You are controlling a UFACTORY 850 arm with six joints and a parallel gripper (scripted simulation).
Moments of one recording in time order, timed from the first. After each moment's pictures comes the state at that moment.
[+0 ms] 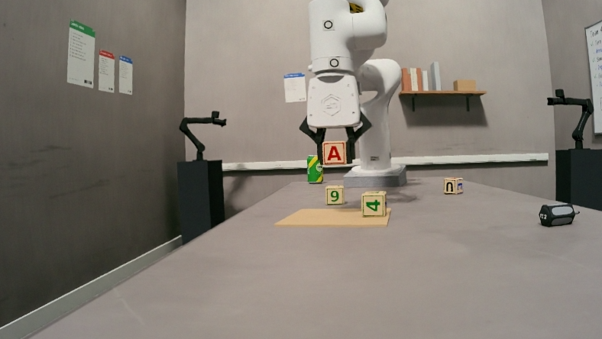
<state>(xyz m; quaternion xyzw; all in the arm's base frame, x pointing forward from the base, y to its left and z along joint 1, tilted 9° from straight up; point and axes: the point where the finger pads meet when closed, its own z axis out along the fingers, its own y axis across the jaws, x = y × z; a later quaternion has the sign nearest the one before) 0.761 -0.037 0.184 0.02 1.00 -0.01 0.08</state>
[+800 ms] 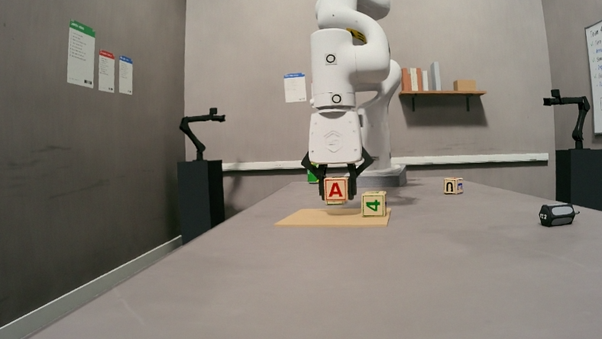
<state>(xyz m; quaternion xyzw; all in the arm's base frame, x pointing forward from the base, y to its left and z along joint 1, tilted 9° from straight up) 0.771 -0.038 0.116 0.02 1.00 -0.01 0.07</state>
